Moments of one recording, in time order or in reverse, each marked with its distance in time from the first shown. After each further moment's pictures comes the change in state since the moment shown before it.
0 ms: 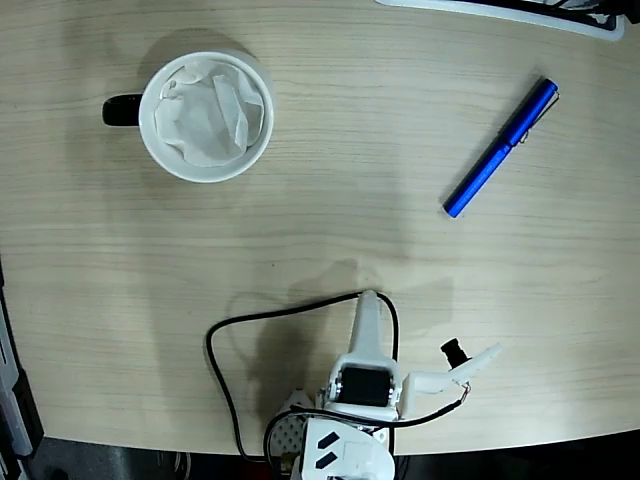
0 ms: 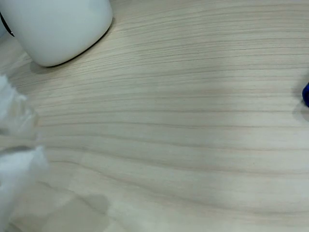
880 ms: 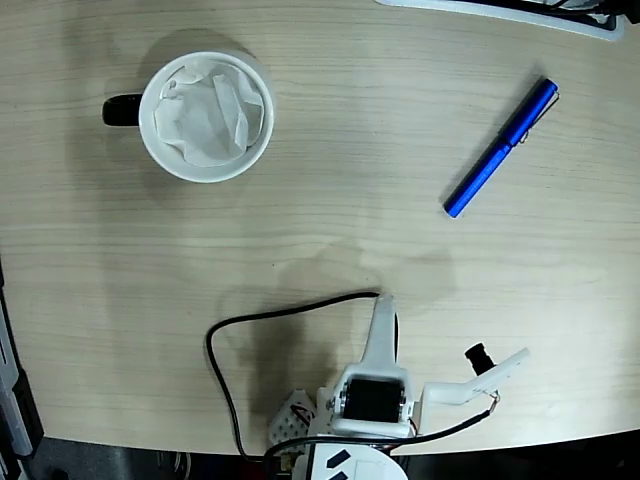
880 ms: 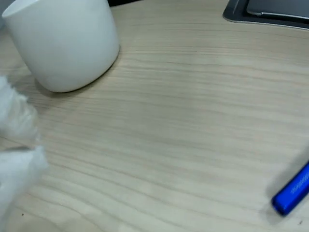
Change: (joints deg) arm 1.4 -26.3 -19.9 -6.8 -10.1
